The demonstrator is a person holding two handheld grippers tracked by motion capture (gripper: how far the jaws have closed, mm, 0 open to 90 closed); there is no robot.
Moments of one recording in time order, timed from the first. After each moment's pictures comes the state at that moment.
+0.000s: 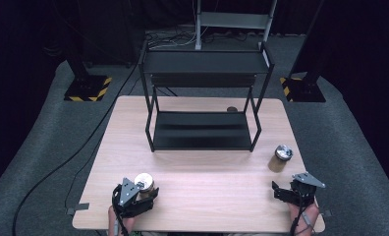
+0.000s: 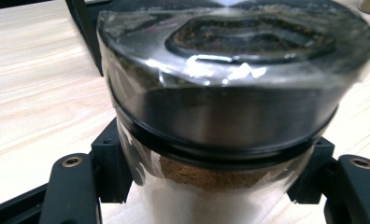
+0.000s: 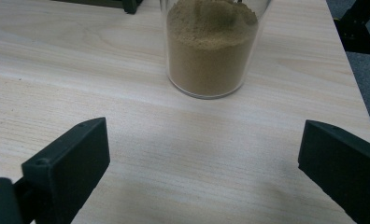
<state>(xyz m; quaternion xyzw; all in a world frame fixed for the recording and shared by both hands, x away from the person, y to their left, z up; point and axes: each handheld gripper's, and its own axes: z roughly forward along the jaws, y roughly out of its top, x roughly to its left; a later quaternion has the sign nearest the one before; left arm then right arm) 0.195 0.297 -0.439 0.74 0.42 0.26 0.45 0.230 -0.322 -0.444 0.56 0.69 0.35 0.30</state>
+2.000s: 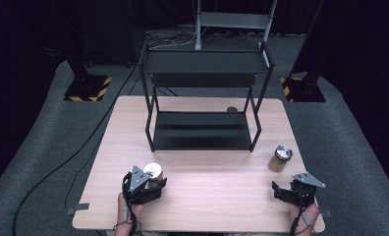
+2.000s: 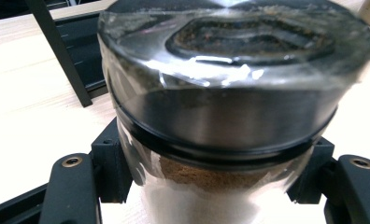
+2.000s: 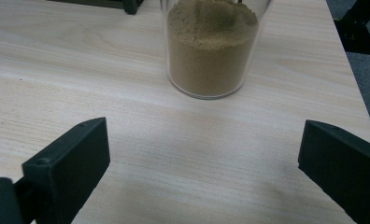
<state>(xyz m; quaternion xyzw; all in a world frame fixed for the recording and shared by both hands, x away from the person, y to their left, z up) 0.233 0.283 -0.433 0.75 0.41 0.25 0.46 0.230 -0.322 -0.444 0.56 0.69 0.35 0.30</state>
